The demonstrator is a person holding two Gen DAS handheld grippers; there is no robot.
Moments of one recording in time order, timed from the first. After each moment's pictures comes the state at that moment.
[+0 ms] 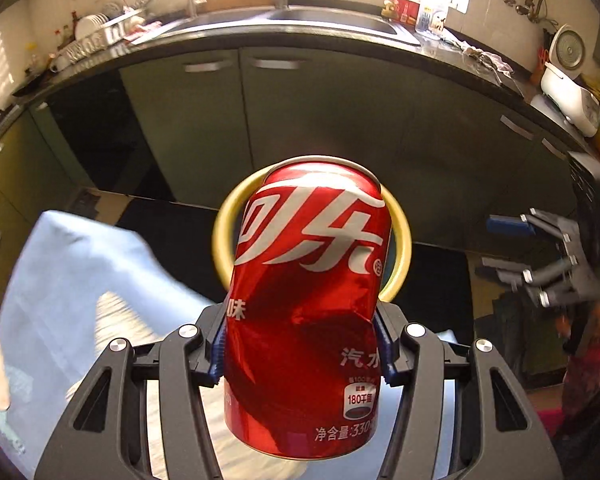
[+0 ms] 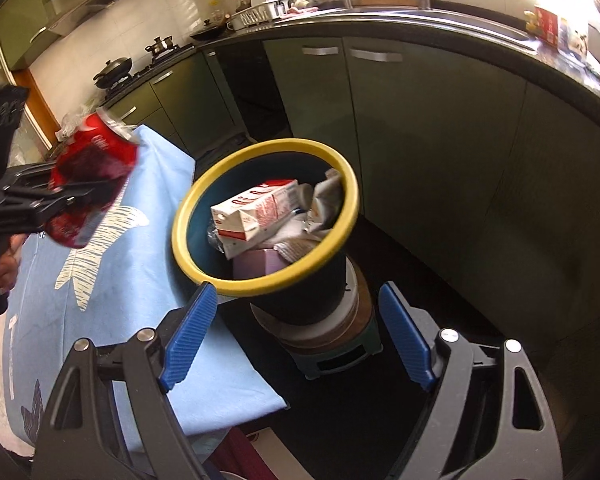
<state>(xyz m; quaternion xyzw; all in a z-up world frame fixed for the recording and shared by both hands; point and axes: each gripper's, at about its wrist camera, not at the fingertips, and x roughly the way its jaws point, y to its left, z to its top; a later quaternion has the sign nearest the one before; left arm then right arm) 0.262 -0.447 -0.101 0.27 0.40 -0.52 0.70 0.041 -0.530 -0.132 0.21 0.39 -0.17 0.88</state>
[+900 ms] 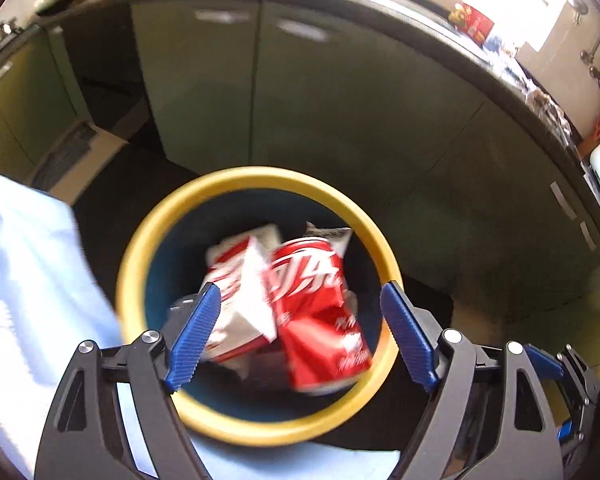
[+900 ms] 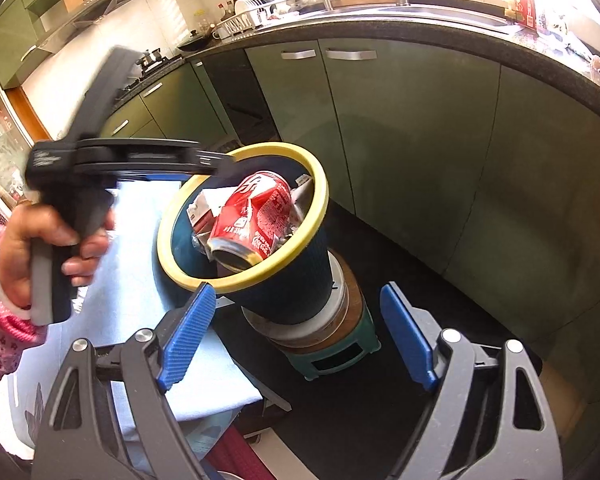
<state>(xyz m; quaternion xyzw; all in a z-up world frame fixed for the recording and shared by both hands) 0.268 -0.552 -0.154 0.18 0.48 -0.45 0.73 0.021 -0.549 -0.132 0.23 0.38 -0.18 0.88</state>
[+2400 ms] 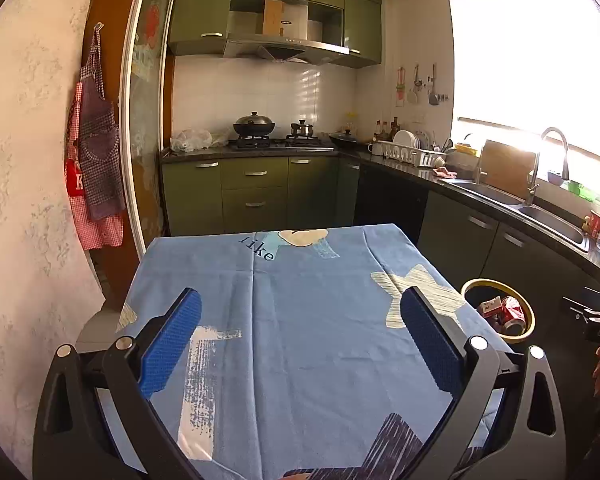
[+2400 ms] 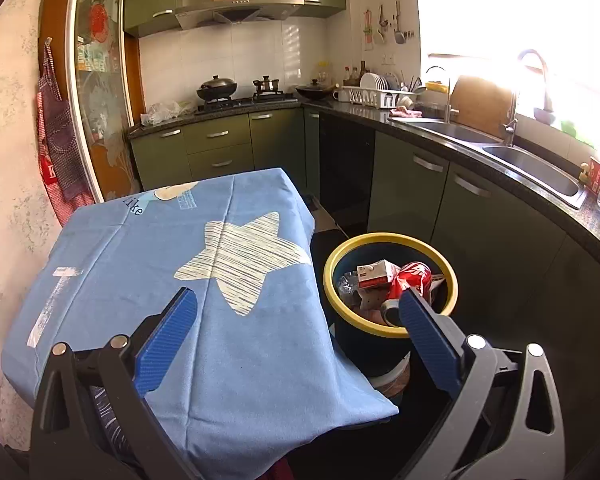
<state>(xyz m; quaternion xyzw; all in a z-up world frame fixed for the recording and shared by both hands) 0.078 -0.008 -0.022 0.00 0.20 -0.11 0.97 0.028 -0.347 -0.028 0.05 0.29 -0.08 0.95</state>
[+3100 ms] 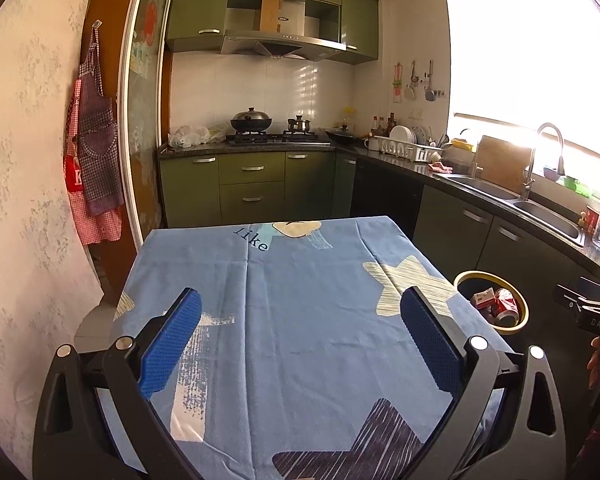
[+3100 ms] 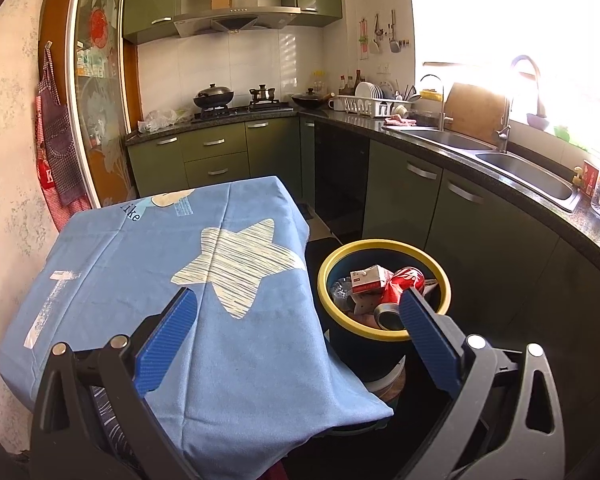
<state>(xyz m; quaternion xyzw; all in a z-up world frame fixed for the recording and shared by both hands) 0.060 -0.020 -0.024 0.00 0.21 -0.11 0.97 0.019 -0.346 -0.029 0.04 0.27 -0.09 0.96</state>
